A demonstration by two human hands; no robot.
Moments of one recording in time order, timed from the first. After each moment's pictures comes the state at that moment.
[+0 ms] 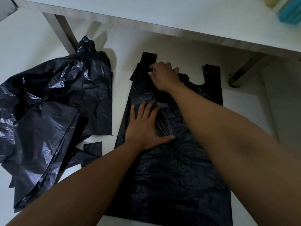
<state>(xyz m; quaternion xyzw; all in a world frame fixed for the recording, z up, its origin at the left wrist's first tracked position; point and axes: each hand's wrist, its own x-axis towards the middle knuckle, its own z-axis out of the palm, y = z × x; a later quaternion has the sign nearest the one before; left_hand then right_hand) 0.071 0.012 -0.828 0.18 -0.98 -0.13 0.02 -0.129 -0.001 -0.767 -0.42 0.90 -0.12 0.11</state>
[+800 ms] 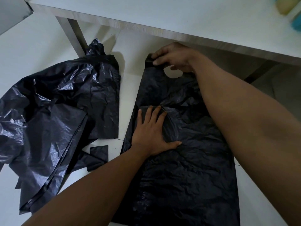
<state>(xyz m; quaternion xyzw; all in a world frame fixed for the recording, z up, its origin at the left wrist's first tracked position) 0.071 0.012 -0.828 0.18 -0.97 -0.13 0.02 -0.175 -0.030 -0.696 -0.35 0.80 -0.32 0.37</state>
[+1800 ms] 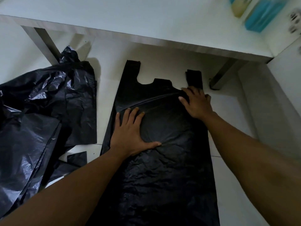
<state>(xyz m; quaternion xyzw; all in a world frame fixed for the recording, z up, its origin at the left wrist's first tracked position) 0.073 0.013 -0.826 0.18 -0.97 -0.13 0.01 -0.184 0.182 -0.807 -0.32 0.94 -0.06 0.08</state>
